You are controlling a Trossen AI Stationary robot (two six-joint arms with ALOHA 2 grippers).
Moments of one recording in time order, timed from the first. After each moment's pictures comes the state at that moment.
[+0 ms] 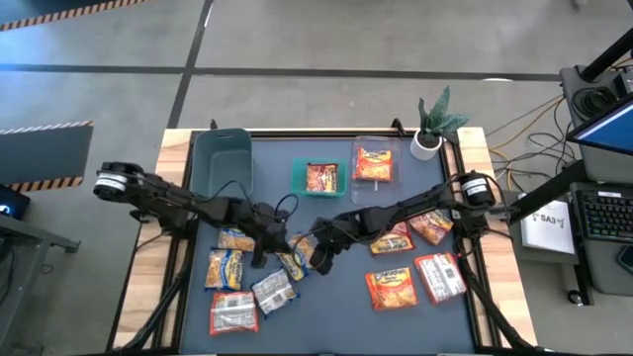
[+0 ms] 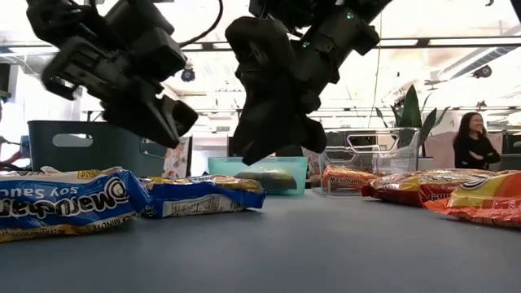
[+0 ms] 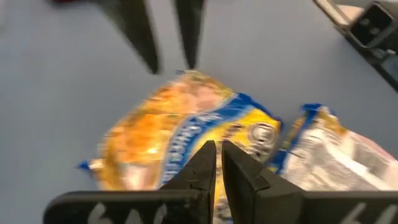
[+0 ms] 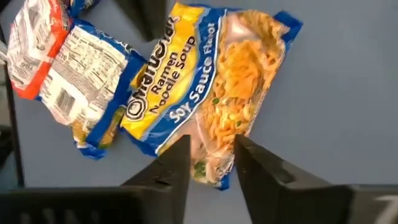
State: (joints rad) left arm -0.10 1.42 0.54 0.18 0.30 0.05; right arm 0.16 1.94 1.28 -0.20 -0.08 0.73
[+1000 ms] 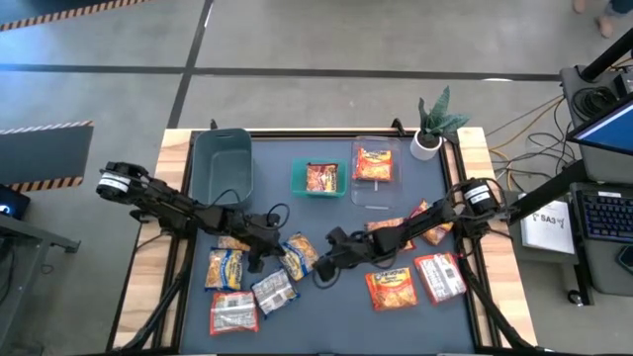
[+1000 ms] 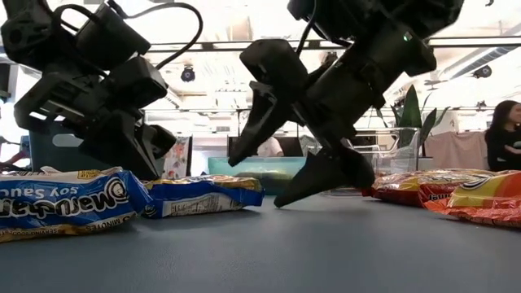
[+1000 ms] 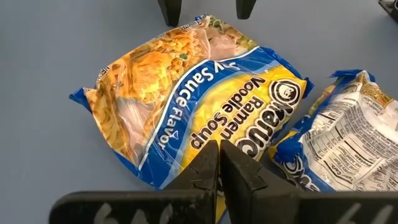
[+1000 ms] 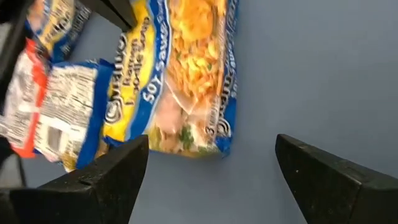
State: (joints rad) left arm -0.16 1.45 0.39 0.35 0.14 -0.08; right arm 0.29 1.94 1.05 0.13 0.19 1.15
